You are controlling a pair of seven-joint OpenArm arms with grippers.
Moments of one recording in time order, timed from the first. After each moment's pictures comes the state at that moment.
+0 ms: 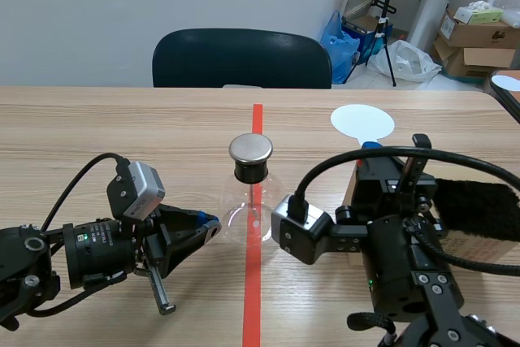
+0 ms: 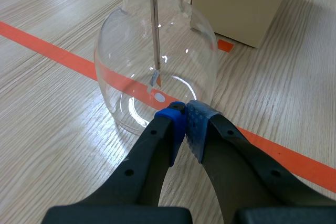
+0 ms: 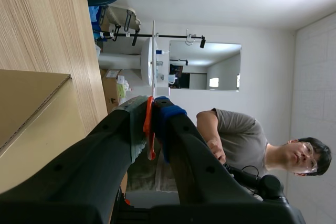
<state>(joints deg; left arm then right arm) -3.3 -24.2 27.0 58.8 7.0 -39.0 -35.4 -14.8 26.2 -42.1 93.2 -82.5 -25.2 -40.2</state>
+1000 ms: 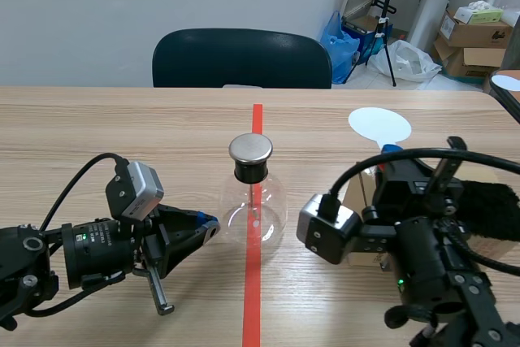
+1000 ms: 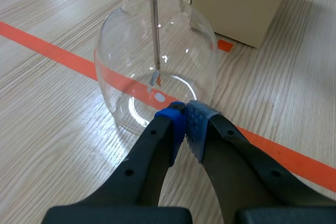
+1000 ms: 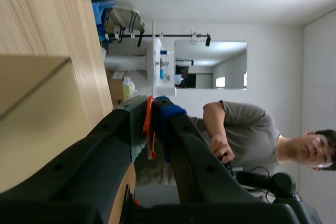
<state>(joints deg) -3.3 -24.5 27.0 58.8 7.0 -39.0 -35.4 -21.6 23.3 -29.0 93.2 -80.4 -28.0 -26.8</state>
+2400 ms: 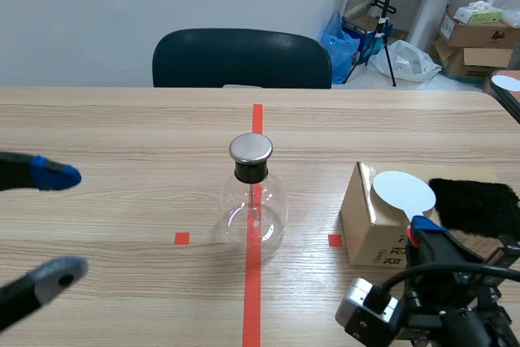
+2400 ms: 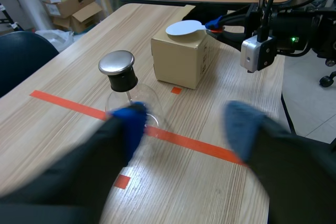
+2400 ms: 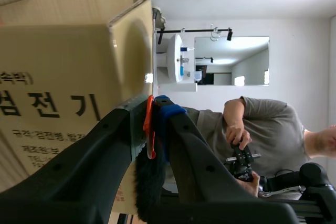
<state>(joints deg) 44.2 -50.3 -8.5 108.3 -6.6 -45.1 -38.3 -34.2 2.2 2.5 82.5 -83.0 -38.5 10.9</state>
